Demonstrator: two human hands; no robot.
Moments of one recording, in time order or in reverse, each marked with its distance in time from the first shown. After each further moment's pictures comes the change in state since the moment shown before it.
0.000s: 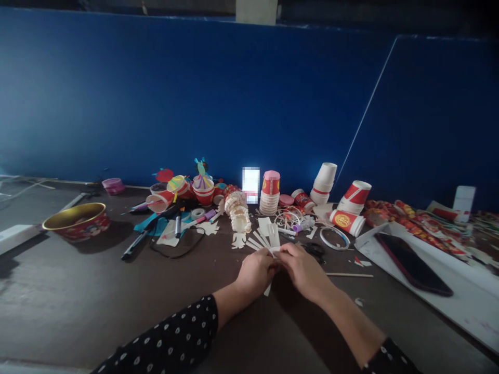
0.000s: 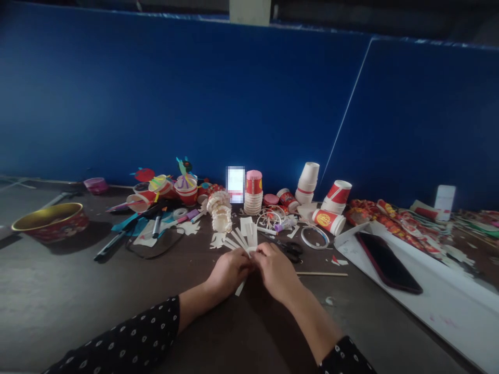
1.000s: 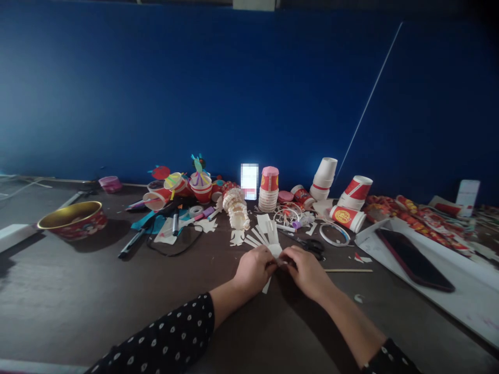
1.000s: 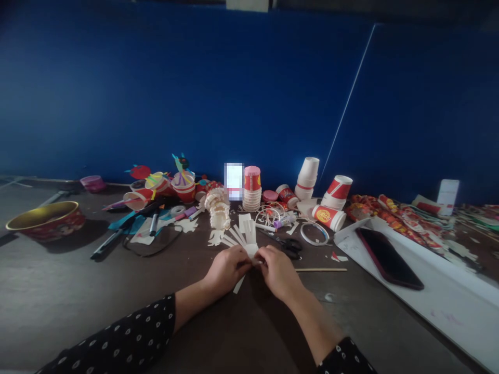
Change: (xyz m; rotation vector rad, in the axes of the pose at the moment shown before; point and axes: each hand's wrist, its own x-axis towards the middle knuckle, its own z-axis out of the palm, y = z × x) left_hand 0.000 0.000 -0.001 0.031 -0.001 -0.004; right_hand -0.007 0.009 0.006 0.282 0.046 0.095
